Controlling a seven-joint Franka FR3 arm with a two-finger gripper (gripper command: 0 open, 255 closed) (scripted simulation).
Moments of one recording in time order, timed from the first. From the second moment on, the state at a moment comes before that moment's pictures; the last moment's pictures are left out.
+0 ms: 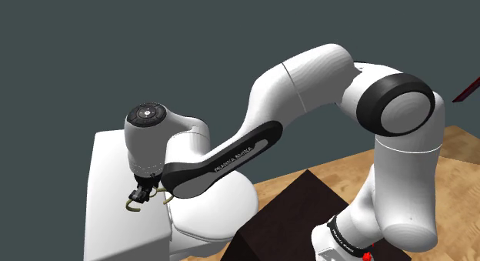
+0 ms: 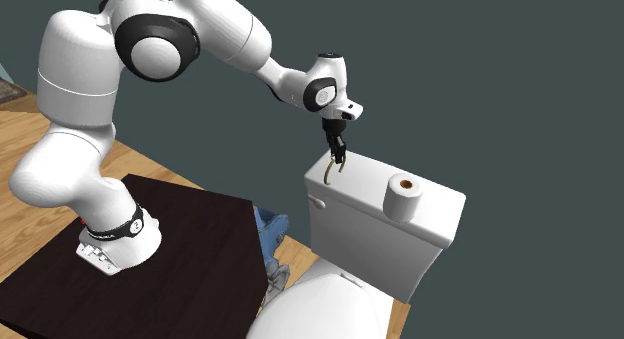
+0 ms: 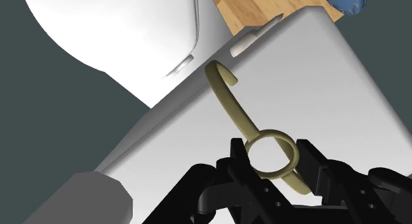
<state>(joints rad) 0.42 0.55 0.37 -1.83 -0.42 2.38 0.48</state>
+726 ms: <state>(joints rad) 0.40 0.47 0.40 -1.83 -0.37 2.30 0.44</state>
